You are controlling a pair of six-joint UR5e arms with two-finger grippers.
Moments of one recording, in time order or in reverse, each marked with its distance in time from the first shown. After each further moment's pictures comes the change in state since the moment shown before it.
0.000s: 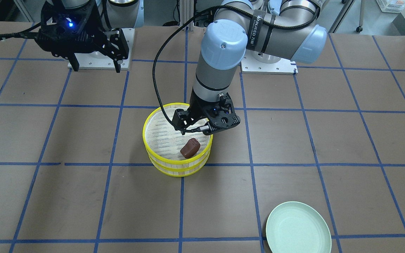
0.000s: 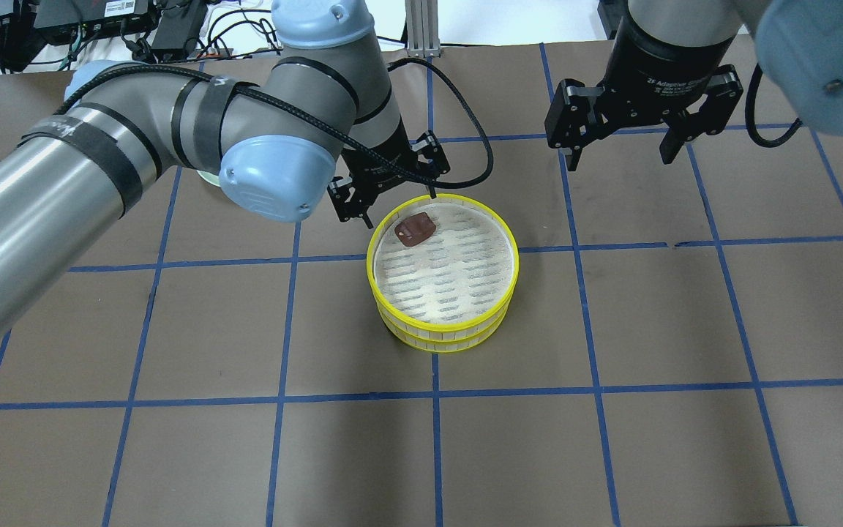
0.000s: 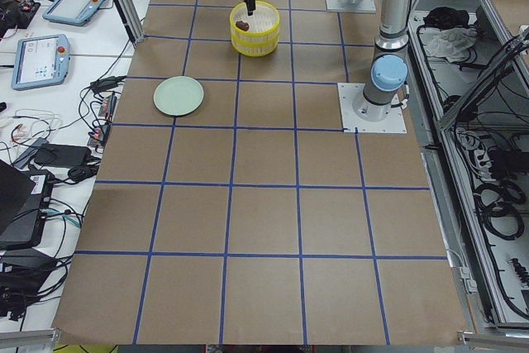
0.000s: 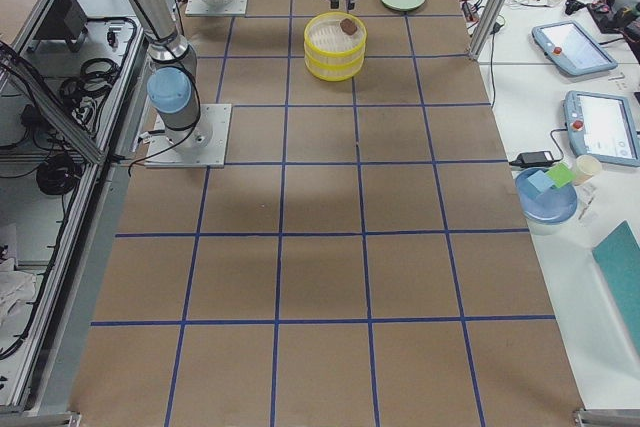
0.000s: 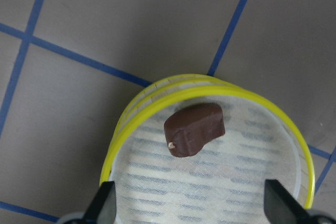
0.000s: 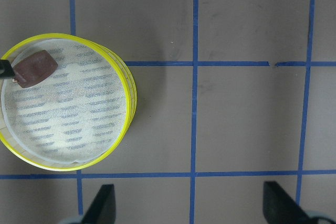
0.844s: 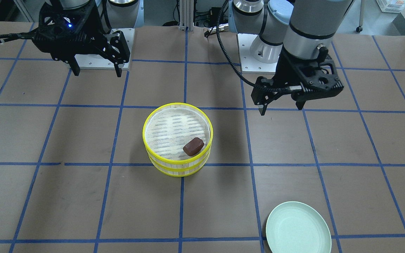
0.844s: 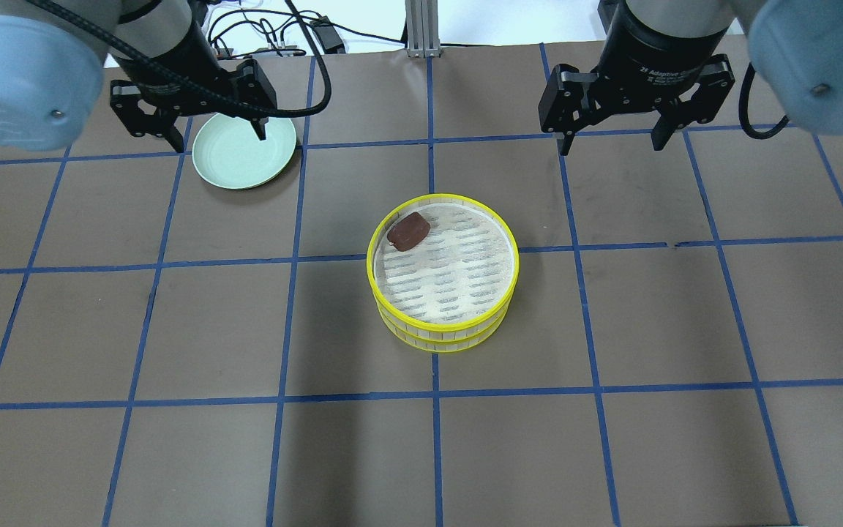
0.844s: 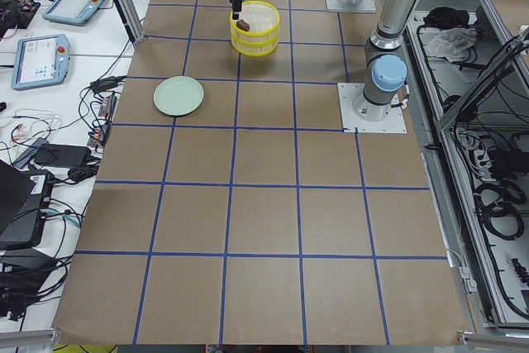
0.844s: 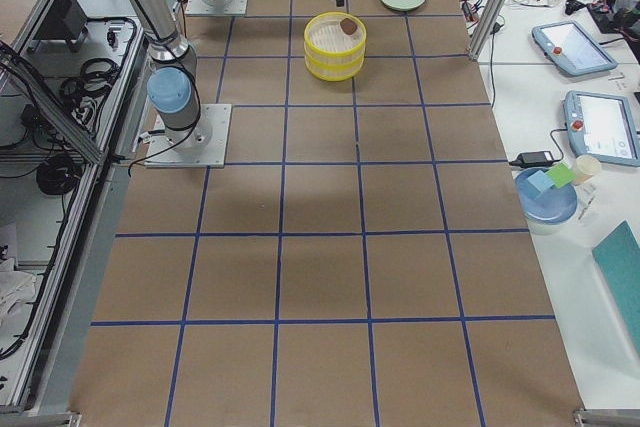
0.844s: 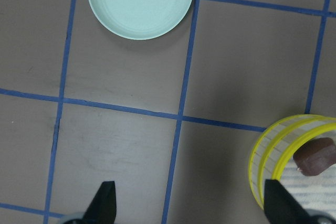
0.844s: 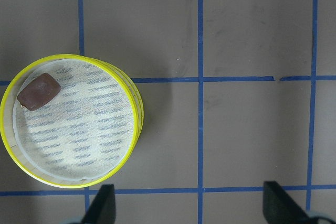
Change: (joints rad) left arm 0.247 0.205 0.072 -0.225 0.167 0.498; right arm 0.000 0.007 0.000 -0.054 0.012 0.012
